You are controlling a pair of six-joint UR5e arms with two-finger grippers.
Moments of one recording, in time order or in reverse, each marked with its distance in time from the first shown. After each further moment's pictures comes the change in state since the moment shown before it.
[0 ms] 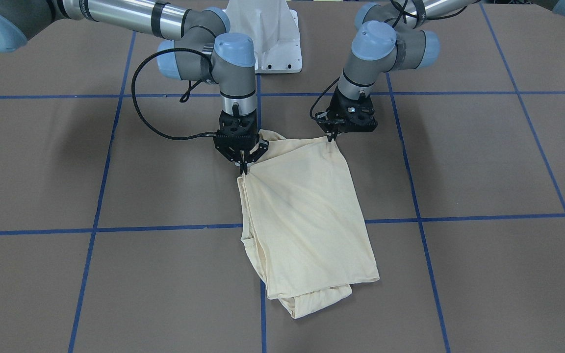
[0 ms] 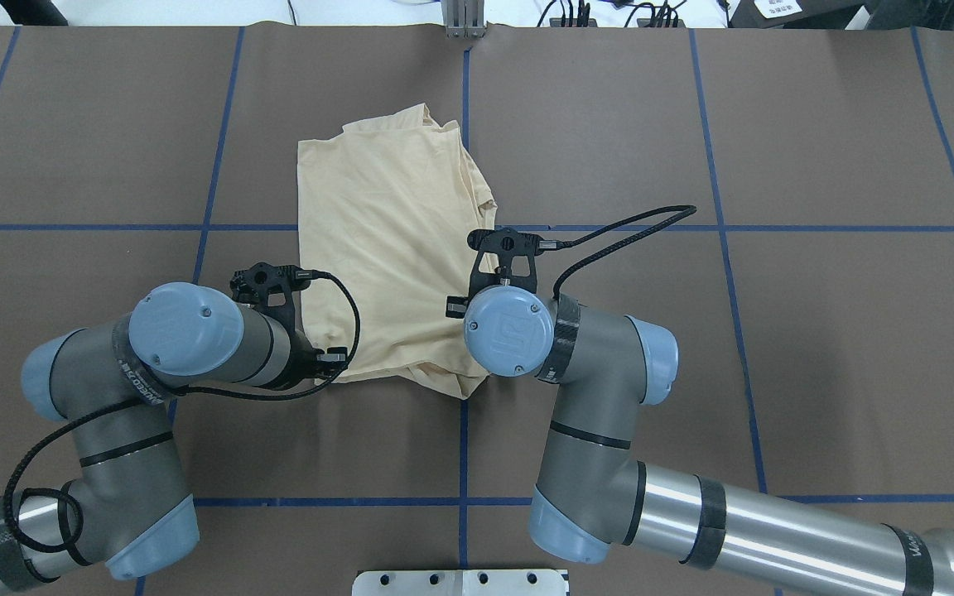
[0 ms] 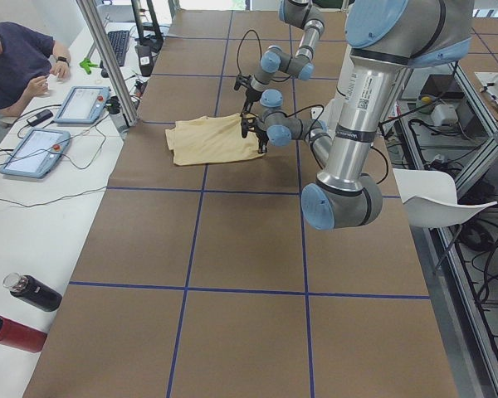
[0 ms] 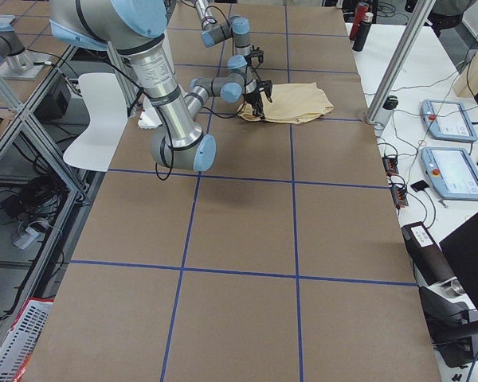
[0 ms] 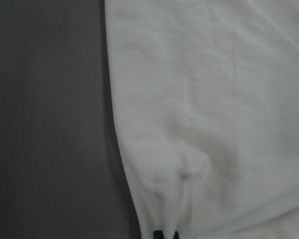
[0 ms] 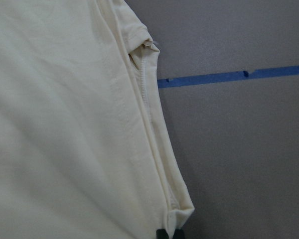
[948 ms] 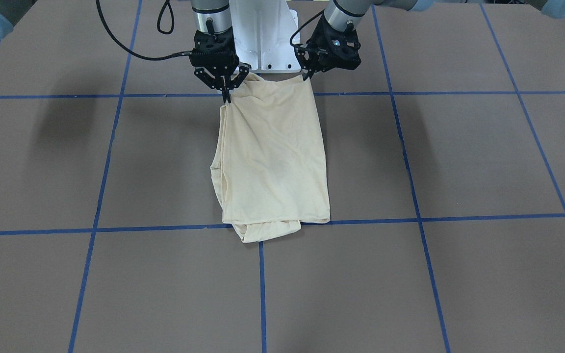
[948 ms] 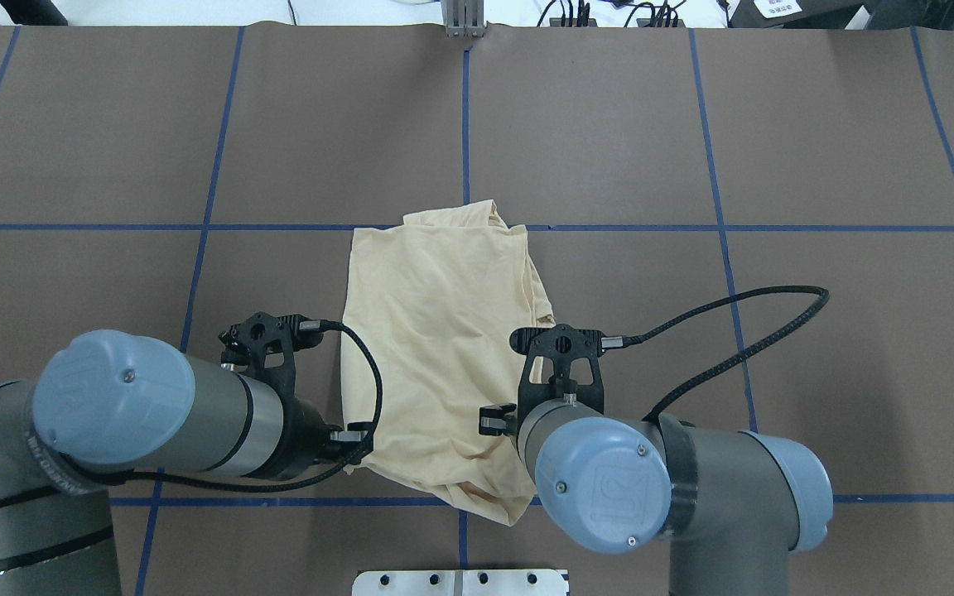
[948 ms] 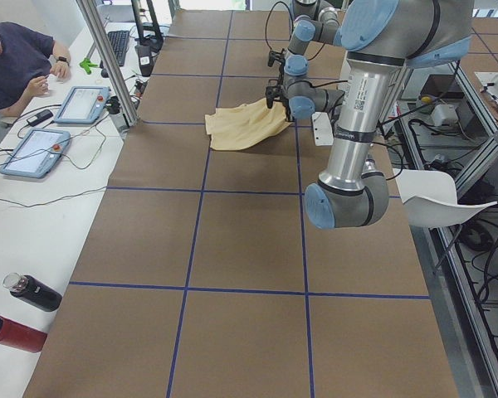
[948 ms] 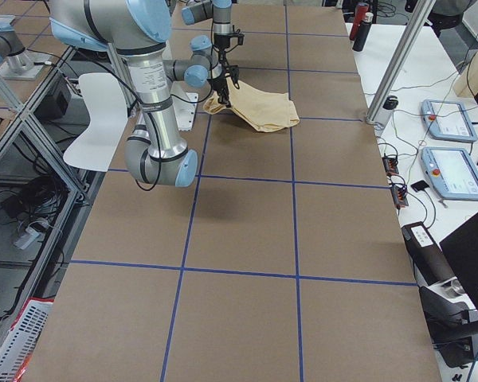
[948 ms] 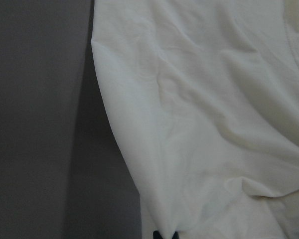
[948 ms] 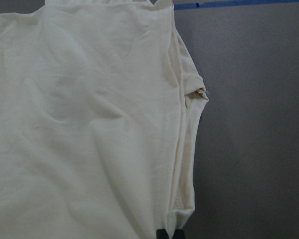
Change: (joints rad) left arm 0.128 0.011 -0.365 0.193 -0.068 -0.118; right arm -0.196 -0.198 0.527 -0.323 -0.035 0.071
